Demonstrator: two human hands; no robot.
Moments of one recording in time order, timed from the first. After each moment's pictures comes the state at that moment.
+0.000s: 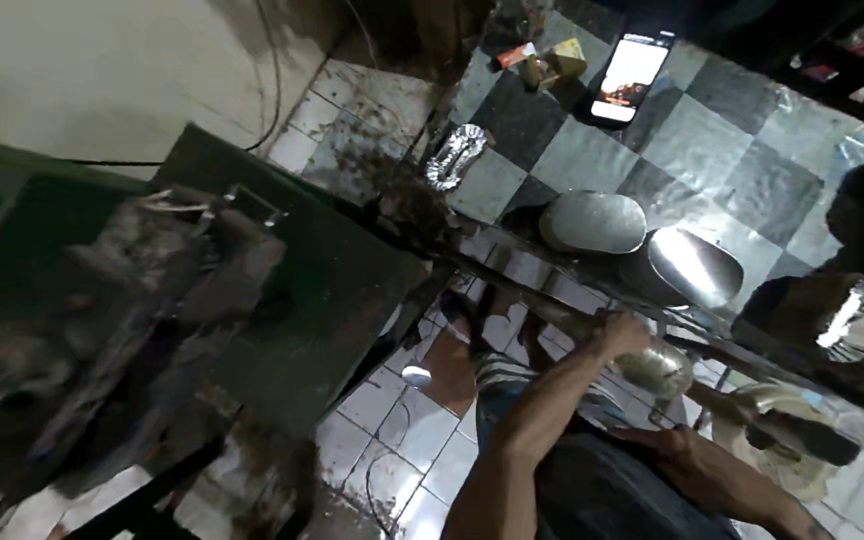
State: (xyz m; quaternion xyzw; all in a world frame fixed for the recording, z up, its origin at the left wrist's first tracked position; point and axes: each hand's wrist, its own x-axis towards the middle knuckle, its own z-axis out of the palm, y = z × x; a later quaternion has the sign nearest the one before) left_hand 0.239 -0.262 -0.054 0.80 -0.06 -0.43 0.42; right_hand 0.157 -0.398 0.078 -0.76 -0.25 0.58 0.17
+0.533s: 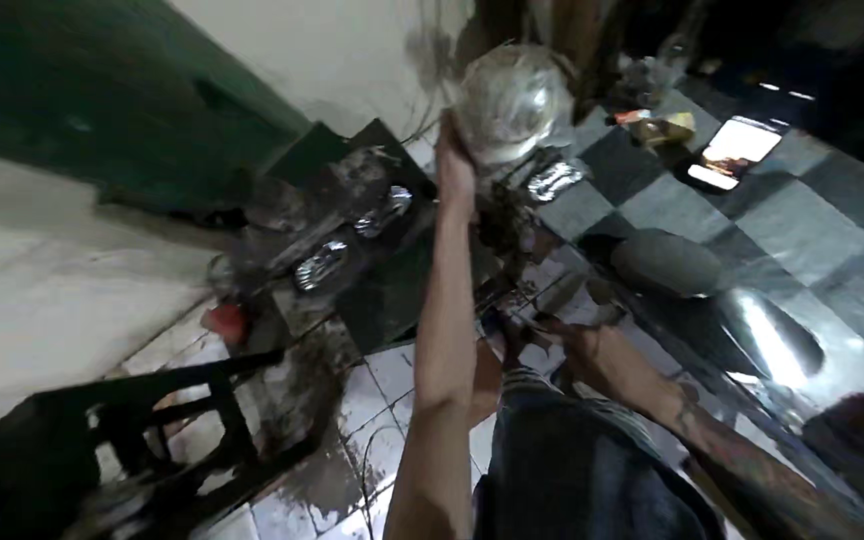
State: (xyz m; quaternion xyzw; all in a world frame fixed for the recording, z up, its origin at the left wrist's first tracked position) left_hand 0.214 0.078 0.146 0.67 0.29 0.41 0.55; right_hand 0.202 -0.204 0.122 -0.77 -0.50 0.36 0.17
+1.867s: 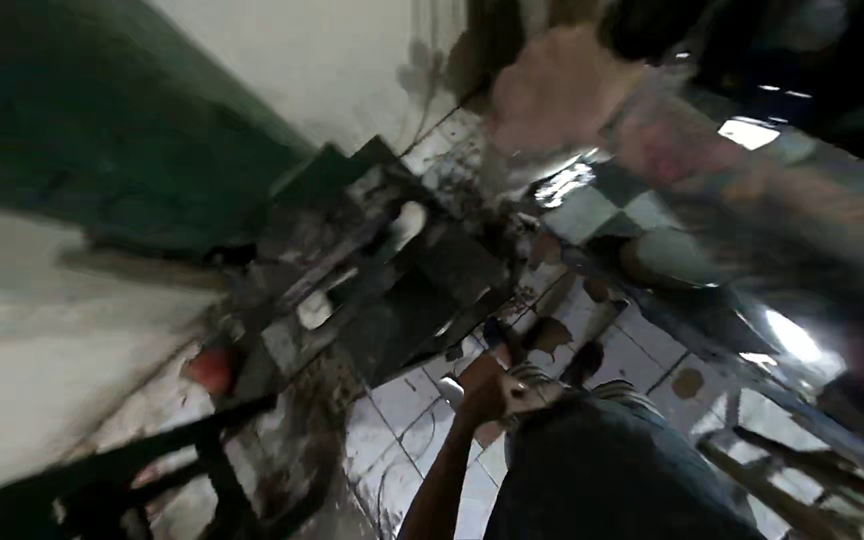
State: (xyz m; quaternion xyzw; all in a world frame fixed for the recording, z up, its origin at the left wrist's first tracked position) left_hand -0.030 -0.046 -0.021 0.78 0.20 -0.27 0.53; right_hand 0.296 0.026 0.274 -0.78 -0.62 -0.02 0.04
